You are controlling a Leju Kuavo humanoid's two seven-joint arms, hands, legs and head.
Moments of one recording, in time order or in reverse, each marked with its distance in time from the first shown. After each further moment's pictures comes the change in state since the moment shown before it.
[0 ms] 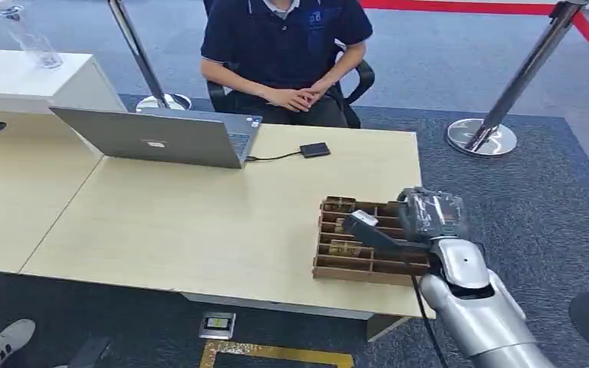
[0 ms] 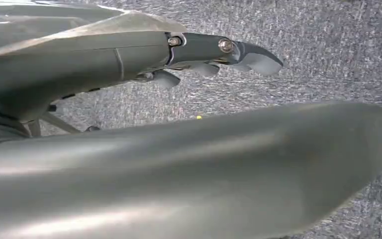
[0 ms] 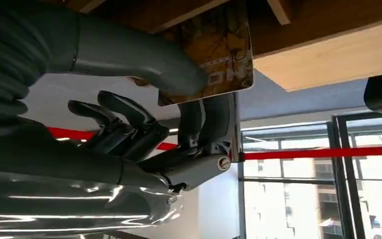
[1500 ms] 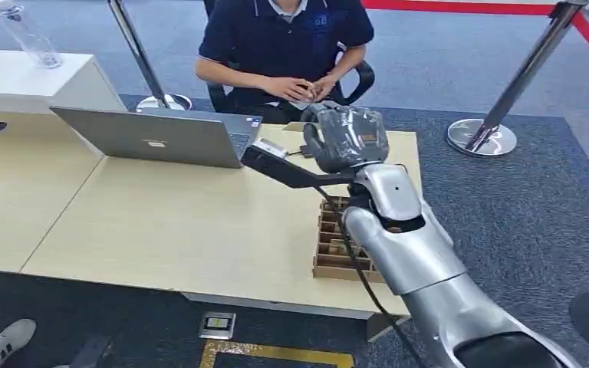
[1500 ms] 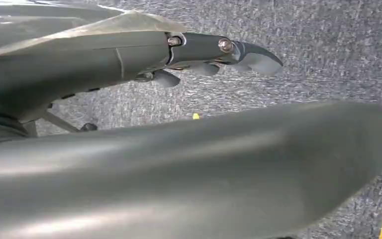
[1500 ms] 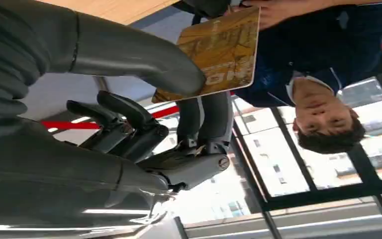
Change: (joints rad) left arm -0.010 -0.012 0.026 0.002 -0.014 0.008 -0.013; right arm -0.380 0.295 0.087 0.136 -0.088 -0.012 -0.081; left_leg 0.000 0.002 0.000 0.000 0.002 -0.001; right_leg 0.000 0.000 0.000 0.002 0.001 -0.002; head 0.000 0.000
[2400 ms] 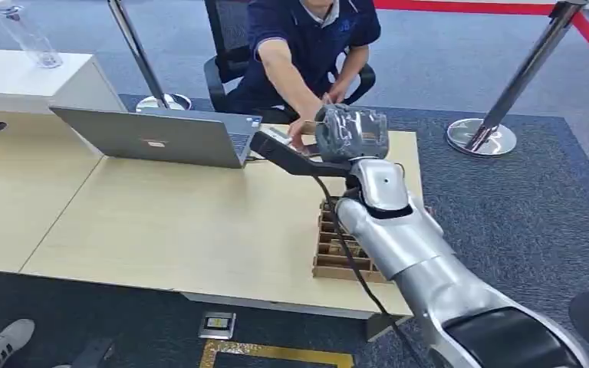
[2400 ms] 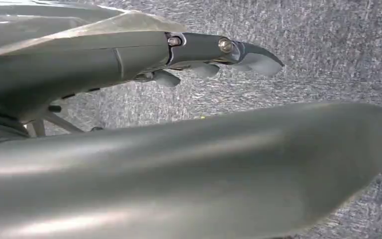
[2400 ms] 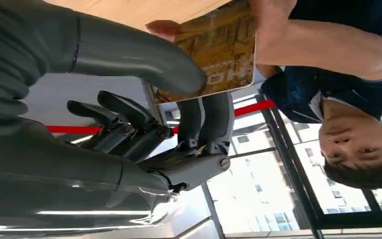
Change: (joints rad) left arm 0.000 0.001 0.014 0.002 -0.039 0.007 0.011; right arm -0.088 0.031 -0.036 0.265 0.026 -0.116 0.093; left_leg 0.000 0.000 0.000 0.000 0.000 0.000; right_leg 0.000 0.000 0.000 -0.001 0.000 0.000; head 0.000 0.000
